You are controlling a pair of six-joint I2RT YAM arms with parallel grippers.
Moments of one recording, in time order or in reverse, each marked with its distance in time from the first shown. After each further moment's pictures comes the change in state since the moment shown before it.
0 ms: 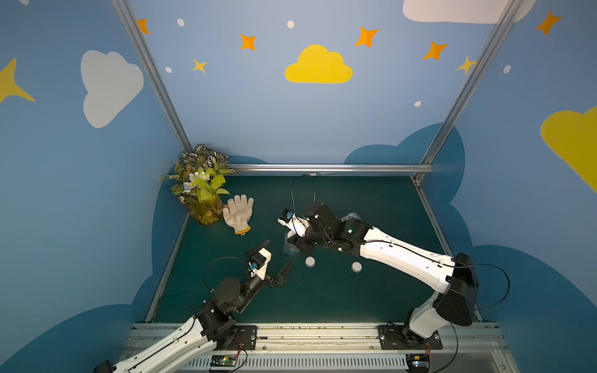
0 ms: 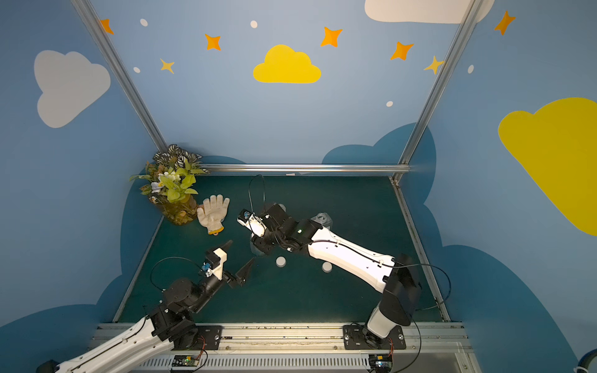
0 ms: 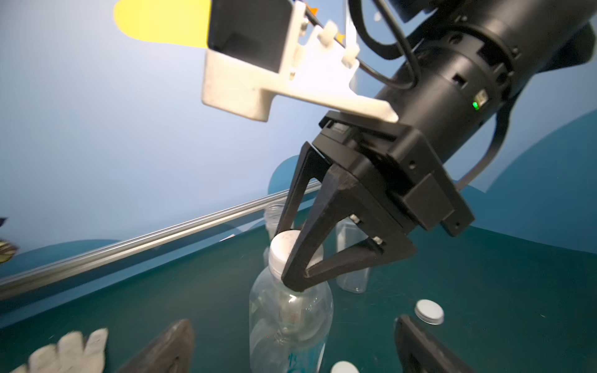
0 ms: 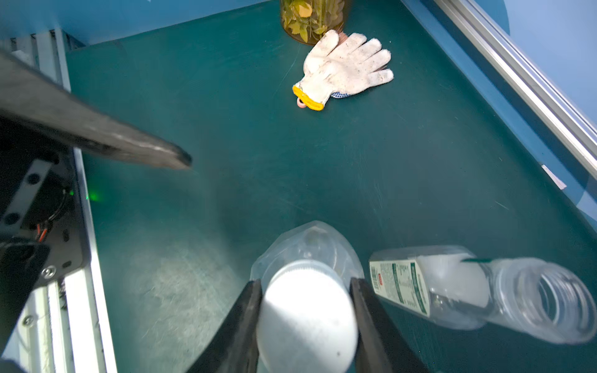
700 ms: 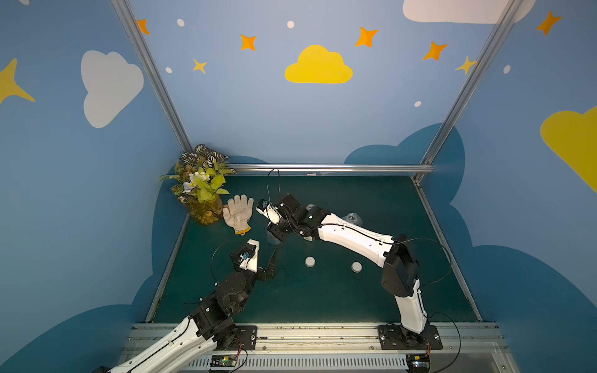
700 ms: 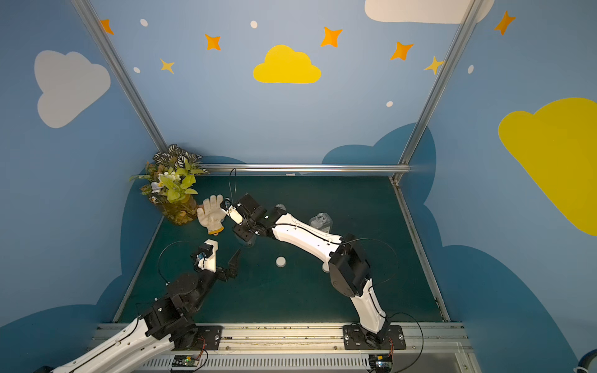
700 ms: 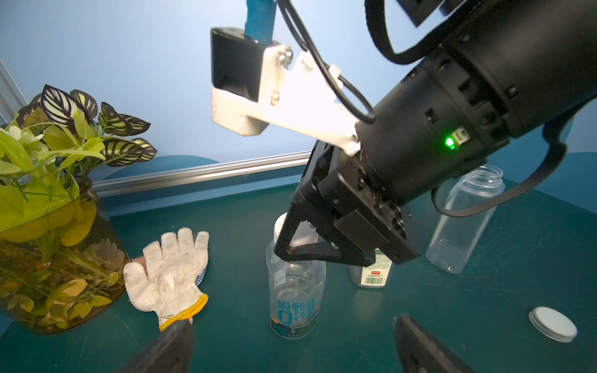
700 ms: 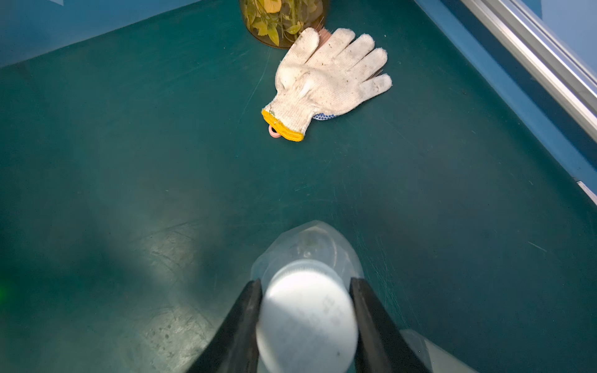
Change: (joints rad) left arm 0.039 0.027 0.100 -0.309 -0.266 -0.142; right arm -0.019 0.406 0.378 -0.026 0.043 0.043
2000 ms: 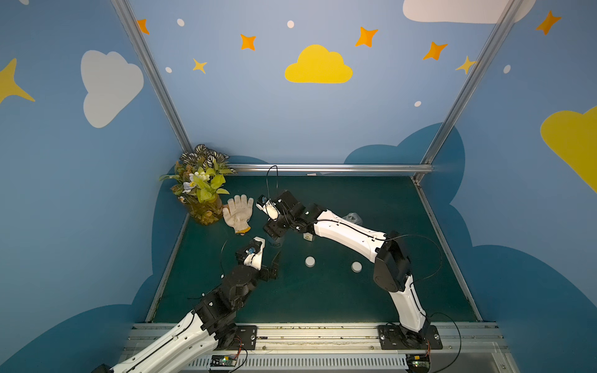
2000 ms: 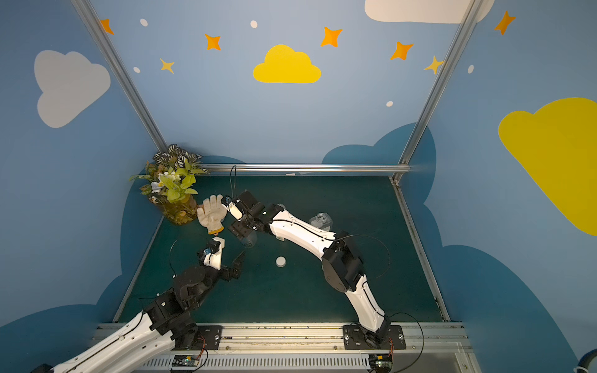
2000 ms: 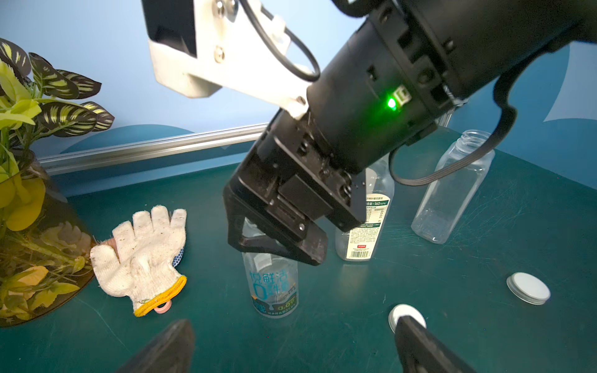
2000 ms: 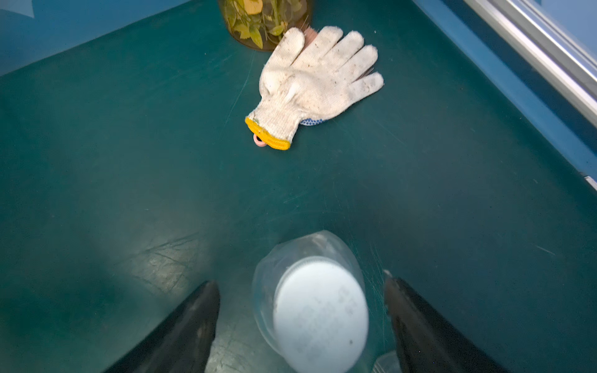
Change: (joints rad) left arm 0.048 0.101 0.037 -0.040 0.127 -0.044; right arm -0.024 0.073 0.088 -0.009 -0.011 0.019
